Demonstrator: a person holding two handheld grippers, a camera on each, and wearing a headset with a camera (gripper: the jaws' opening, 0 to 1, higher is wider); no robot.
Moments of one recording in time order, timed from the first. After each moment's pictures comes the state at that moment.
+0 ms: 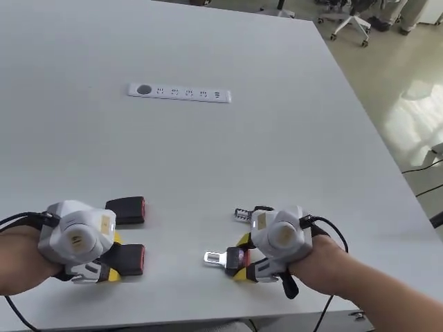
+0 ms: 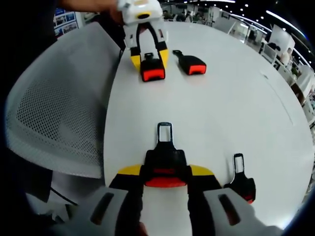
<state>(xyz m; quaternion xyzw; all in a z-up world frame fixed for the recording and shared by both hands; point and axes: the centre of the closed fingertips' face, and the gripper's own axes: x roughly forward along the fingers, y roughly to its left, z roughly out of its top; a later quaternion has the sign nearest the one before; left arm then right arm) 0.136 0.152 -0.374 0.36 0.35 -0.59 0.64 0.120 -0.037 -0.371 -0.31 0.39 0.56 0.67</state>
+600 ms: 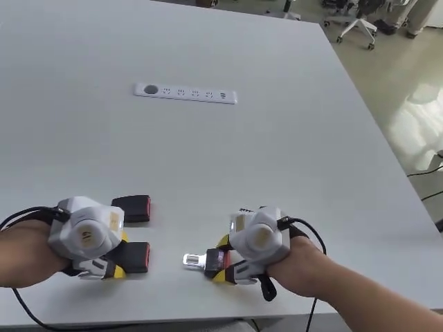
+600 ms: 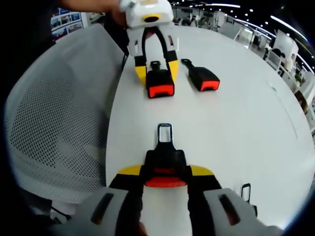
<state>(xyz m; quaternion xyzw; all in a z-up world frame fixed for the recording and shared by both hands) 0.136 0.152 -0.374 0.36 0.36 -0.59 0.63 0.120 0.009 -0.372 -0.31 0.37 0.58 0.66</state>
